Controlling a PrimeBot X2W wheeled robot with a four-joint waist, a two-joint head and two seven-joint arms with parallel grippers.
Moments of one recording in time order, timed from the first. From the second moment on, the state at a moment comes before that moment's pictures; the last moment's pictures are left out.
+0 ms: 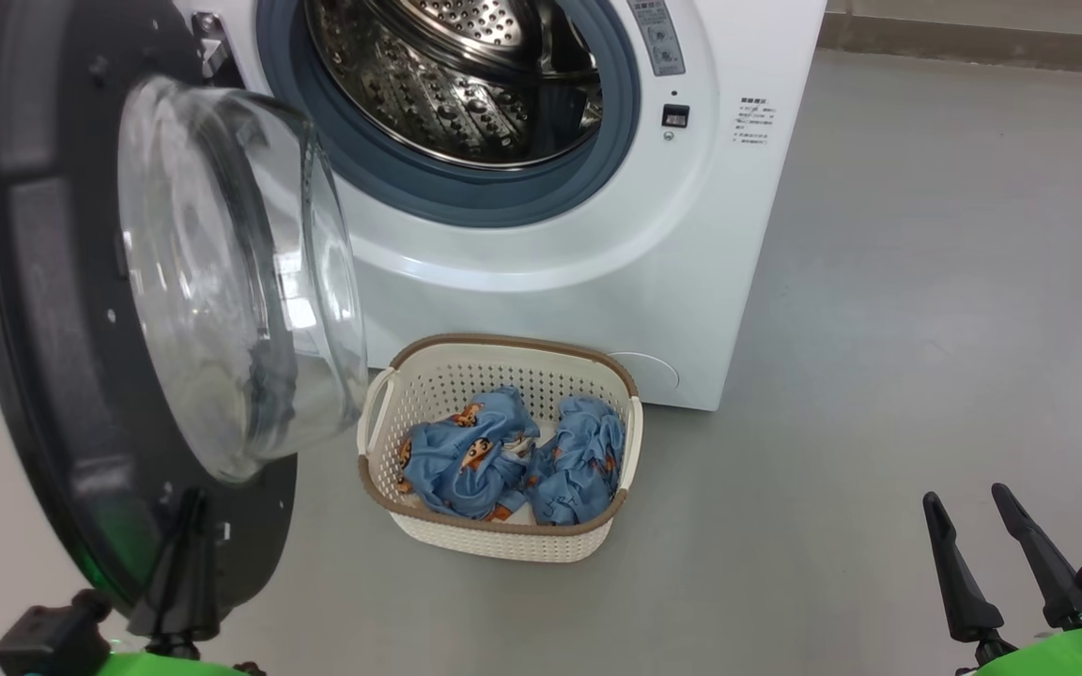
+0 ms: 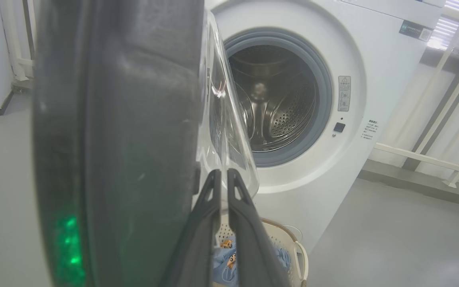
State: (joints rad) left arm -0.07 0.15 -0.06 0.25 -0.45 -0.04 -0.25; right arm 0.09 -0.26 0.05 0.15 0.38 0.12 -0.25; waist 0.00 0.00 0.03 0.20
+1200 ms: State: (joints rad) left arm -0.29 0.24 0.26 0.47 -0.40 -0.03 -0.26; right arm 0.04 -0.29 0.05 0.13 0.37 0.12 -0.25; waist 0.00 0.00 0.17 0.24
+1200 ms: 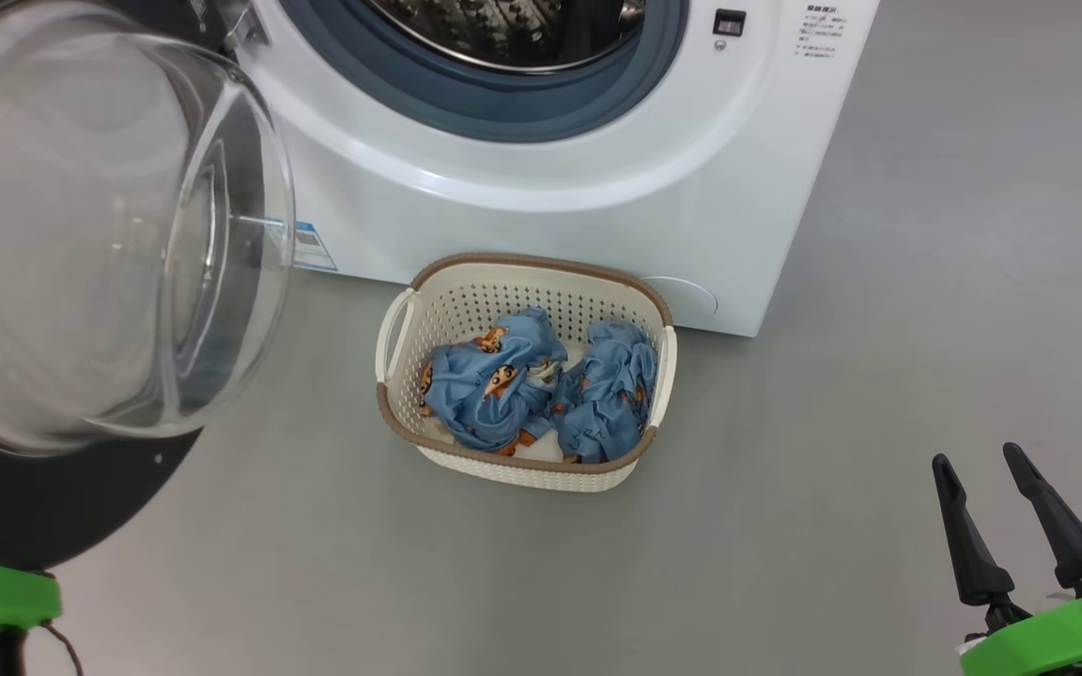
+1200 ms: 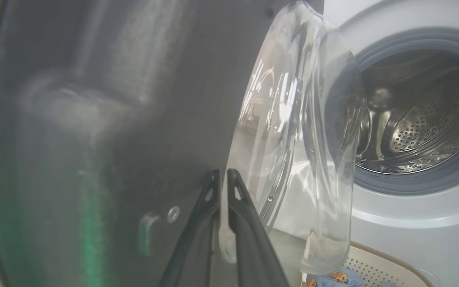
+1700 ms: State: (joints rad) left arm -0.41 0.26 0.44 0.59 -0.29 -0.06 -0.26; right arm 0.01 -0.30 0.05 0.13 0.37 0.12 -0.25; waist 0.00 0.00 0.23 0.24
